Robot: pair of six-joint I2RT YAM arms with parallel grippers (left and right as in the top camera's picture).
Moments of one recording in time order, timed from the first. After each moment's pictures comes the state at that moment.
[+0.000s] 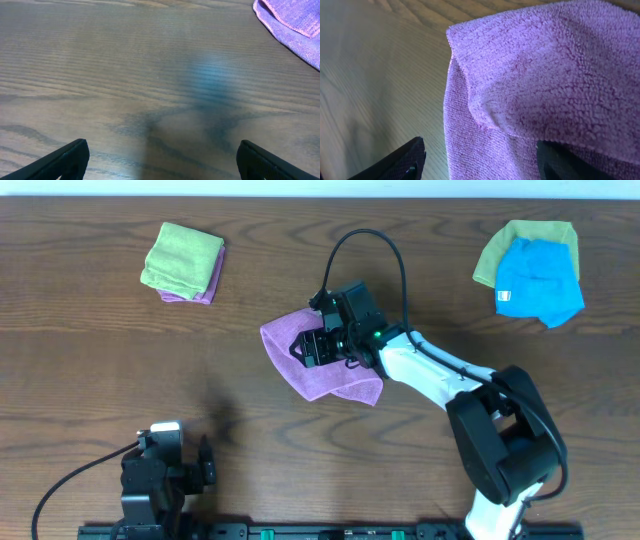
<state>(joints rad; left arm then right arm) 0.00 0.01 0.29 -0.95 -0.08 -0.02 0.54 1.94 1.17 -0.17 -0.44 0.37</state>
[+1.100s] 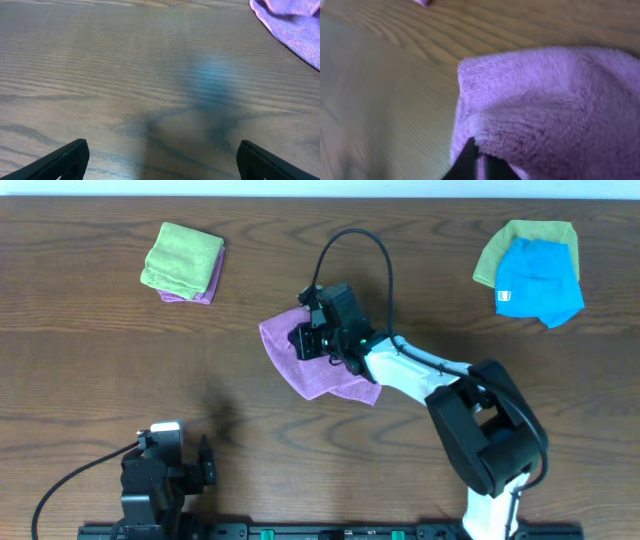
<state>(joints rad) 0.00 0.01 0.29 -0.95 -0.08 -0.02 0.60 2.01 1.17 0.07 -0.35 0.44</state>
